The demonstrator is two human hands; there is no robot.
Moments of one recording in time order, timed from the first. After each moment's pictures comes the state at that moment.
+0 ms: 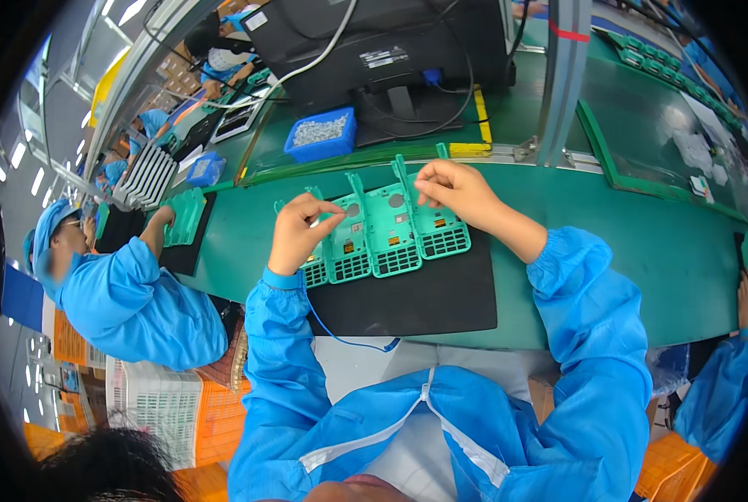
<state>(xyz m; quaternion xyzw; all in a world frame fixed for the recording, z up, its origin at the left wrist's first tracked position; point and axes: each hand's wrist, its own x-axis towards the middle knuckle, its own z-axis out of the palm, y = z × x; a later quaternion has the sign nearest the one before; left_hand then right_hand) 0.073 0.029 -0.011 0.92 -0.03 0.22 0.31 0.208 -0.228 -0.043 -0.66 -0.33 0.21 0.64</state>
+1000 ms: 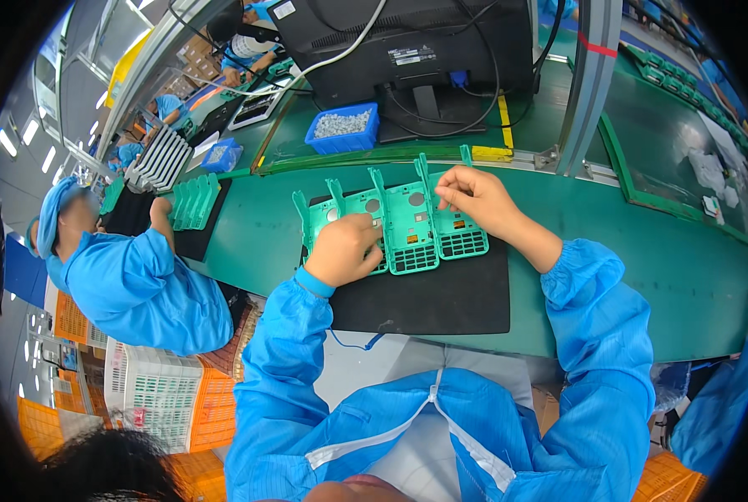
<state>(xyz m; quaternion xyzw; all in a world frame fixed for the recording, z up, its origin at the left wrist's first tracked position) 0.064 0.011 -0.043 0.95 -0.21 0.21 0.07 0.206 -0.225 -0.049 -0.67 -0.36 0.18 0.62</state>
